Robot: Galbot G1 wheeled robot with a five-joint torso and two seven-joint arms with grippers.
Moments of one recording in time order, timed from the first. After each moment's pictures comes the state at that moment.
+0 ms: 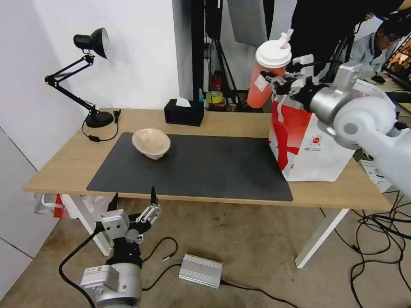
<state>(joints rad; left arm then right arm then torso) 1.77 -1.45 -0.29 -2.47 -0.08 0.09 -0.37 -0.08 0.53 -0.27 1.78 1.30 -0.26 0.07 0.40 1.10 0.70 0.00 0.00</state>
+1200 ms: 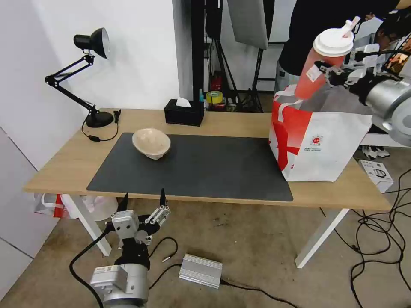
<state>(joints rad) 1.76 -1.42 -0.25 -2.45 -0.07 0.09 -0.37 -0.20 0.38 -0.09 1.67 1.34 -0.24 0.01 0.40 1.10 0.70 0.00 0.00</state>
